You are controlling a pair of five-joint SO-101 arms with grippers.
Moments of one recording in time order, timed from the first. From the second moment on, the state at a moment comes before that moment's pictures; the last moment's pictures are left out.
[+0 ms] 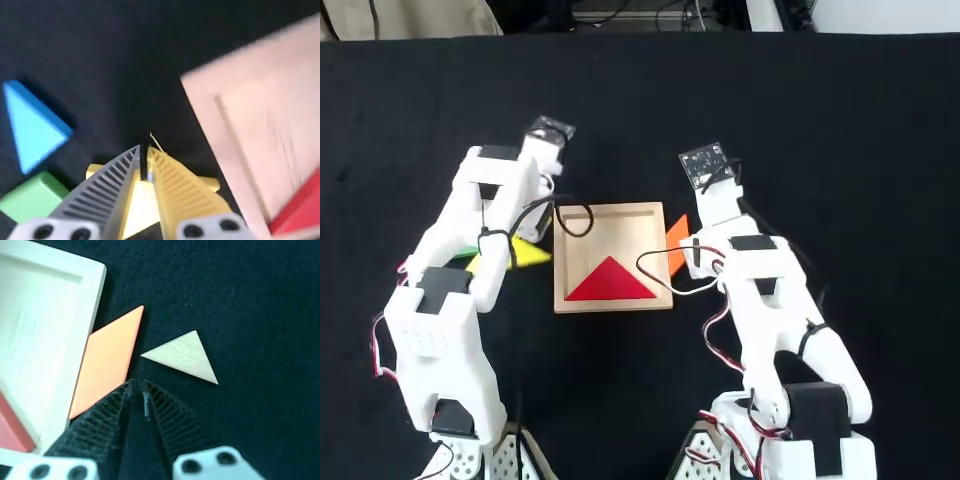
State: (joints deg) left arm 1.0 26.2 2.9 68.1 -18.6; right arm -3.4 -14.8 54.7 32.9 16.1
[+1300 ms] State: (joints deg) left arm -29.8 -22.7 53.1 64.1 -33.1; right arm -3.4 -14.8 54.8 32.9 16.1
